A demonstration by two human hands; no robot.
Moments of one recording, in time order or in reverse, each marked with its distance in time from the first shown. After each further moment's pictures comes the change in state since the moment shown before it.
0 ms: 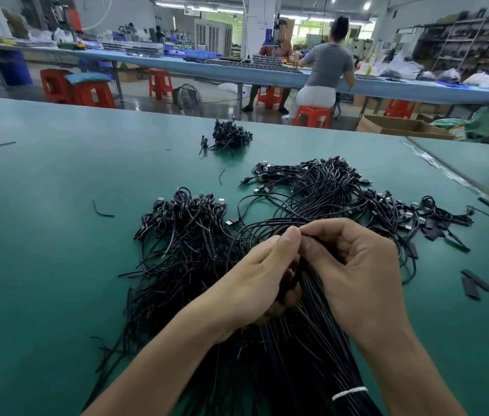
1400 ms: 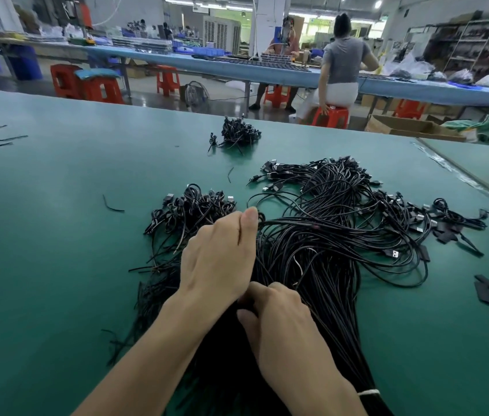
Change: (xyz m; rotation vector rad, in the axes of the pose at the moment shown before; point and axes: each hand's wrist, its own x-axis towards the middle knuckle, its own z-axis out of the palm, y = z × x) left_hand 0.013 -0.016 -0.037 0.790 0.774 0.178; right_hand -0.046 0.018 0.056 -0.764 -0.528 0.143
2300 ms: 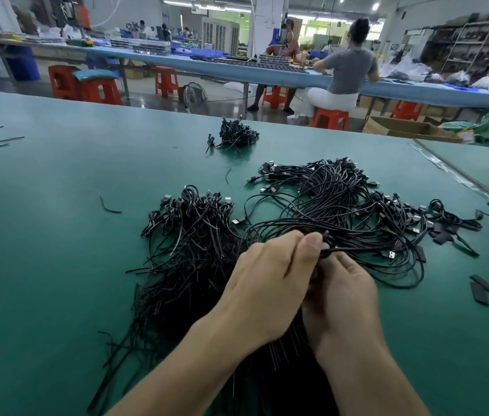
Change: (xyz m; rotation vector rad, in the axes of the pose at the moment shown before) left_hand -0.030 0.039 0.006 -0.341 -0.279 0.215; right_hand 0.023 0.016 -0.031 1.636 0.506 0.423
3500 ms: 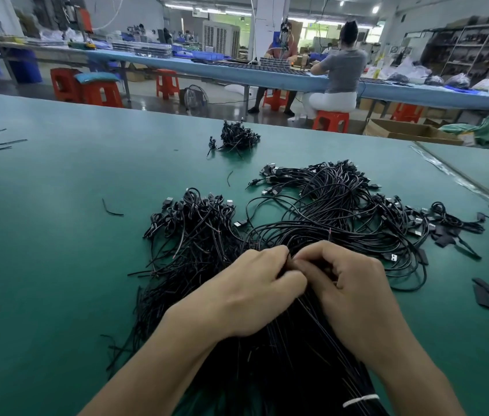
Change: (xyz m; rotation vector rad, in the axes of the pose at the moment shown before) left_hand 0.008 -0.014 -0.026 0.160 -0.400 -0.151; right_hand 0.005 -0.030 -0.024 -1.127 -0.462 -0.684
